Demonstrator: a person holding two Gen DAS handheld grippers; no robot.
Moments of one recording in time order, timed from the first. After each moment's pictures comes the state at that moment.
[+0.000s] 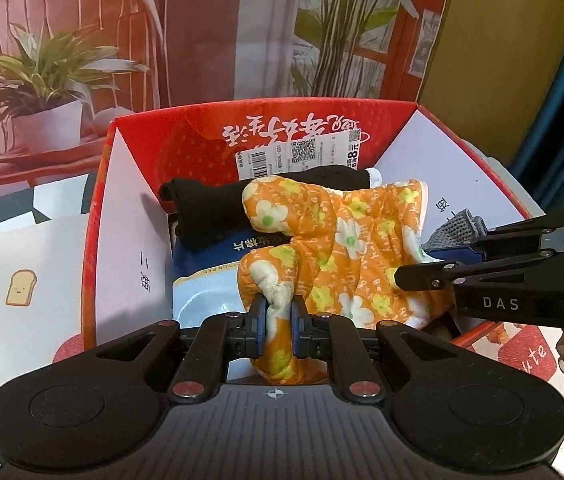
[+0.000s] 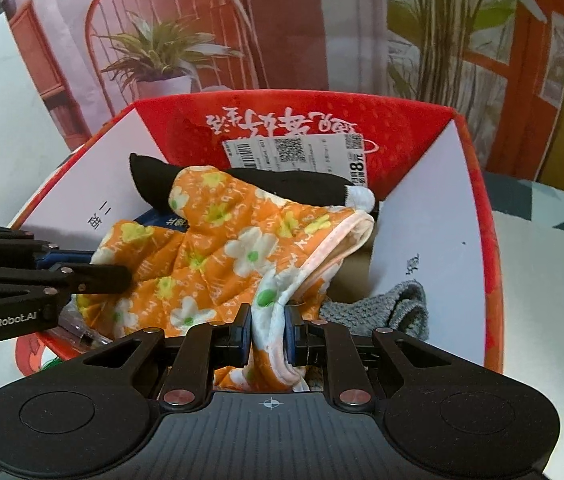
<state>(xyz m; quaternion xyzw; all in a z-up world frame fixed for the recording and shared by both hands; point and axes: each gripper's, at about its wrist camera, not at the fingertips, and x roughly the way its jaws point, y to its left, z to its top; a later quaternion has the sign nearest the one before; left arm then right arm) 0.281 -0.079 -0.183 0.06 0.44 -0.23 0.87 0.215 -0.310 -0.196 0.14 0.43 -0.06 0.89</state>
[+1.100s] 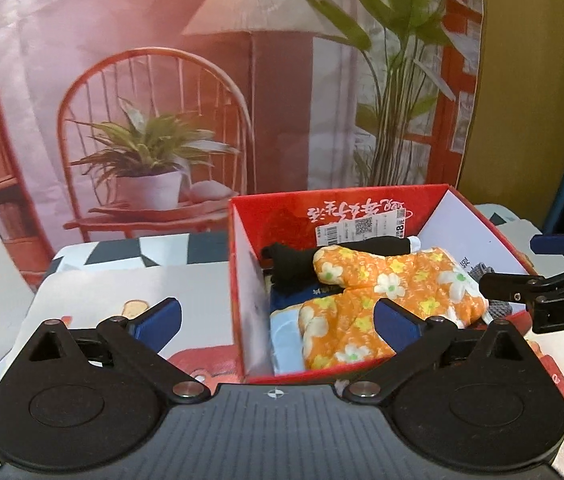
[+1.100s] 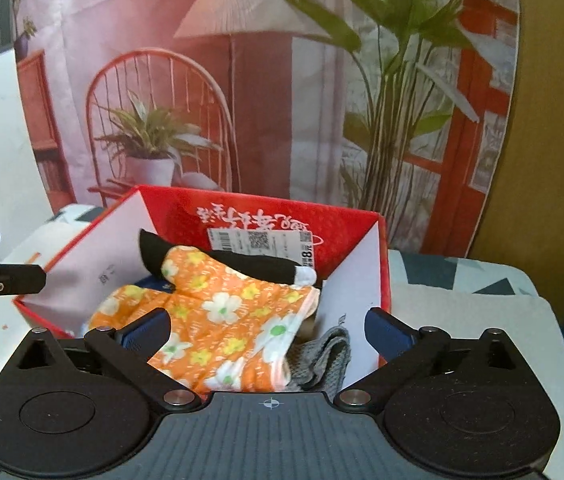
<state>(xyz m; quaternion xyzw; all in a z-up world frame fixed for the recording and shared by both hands) 0.208 -0.034 -0.109 0.07 0.33 -0.13 0.93 0.146 -0.289 -0.132 0.07 0.31 -0.13 0.94</state>
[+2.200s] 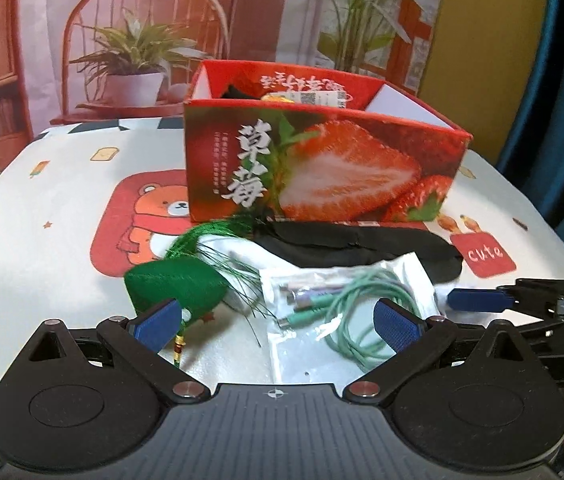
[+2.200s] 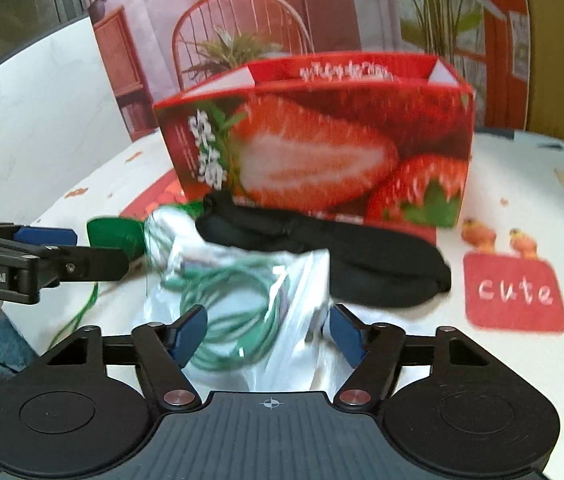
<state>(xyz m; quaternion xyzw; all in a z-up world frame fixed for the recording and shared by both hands) 0.056 -0.017 -0.205 0.02 0.38 -0.16 0.91 -0.001 -0.189 -0.238 0.13 0.35 -0.02 0.93</state>
